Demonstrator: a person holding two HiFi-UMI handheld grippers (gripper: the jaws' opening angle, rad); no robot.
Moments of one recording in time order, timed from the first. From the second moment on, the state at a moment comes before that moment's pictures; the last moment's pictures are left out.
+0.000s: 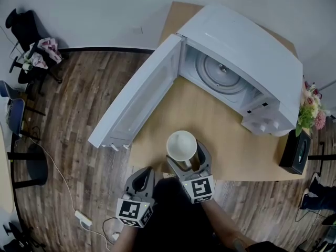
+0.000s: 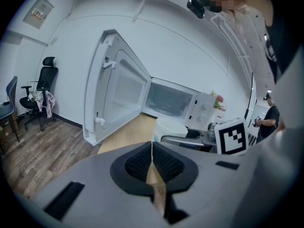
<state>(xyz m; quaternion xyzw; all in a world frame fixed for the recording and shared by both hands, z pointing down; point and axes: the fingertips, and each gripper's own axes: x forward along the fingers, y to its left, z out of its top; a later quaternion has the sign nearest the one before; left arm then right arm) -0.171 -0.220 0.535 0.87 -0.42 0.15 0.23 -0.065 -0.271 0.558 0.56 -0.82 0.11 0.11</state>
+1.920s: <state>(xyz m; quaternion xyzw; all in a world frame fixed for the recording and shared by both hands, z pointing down) -0.121 -0.245 0.502 0.89 -0.38 0.10 0.22 0.004 -0.288 0.506 0.61 -0.77 0.13 0.09</state>
